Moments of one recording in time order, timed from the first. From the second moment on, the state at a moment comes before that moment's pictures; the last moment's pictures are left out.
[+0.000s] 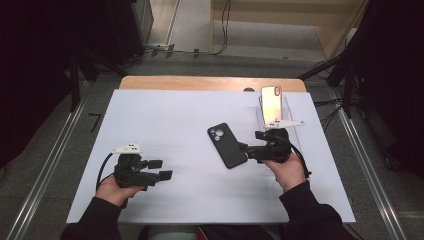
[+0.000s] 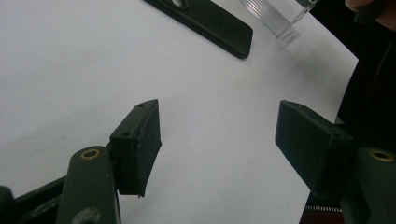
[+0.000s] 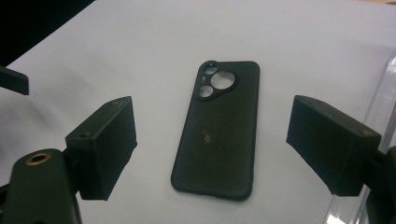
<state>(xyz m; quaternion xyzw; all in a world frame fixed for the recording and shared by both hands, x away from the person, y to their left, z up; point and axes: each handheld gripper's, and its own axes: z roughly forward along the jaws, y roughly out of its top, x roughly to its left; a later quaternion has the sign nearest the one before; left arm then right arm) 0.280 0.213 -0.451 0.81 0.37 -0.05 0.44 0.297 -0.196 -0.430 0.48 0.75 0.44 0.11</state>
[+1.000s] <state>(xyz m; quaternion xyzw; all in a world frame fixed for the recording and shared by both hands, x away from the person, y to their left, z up) 0.281 0.214 -0.450 0.81 0.38 -0.05 0.45 0.350 -0.153 -0.447 0.51 0.74 0.42 0.12</state>
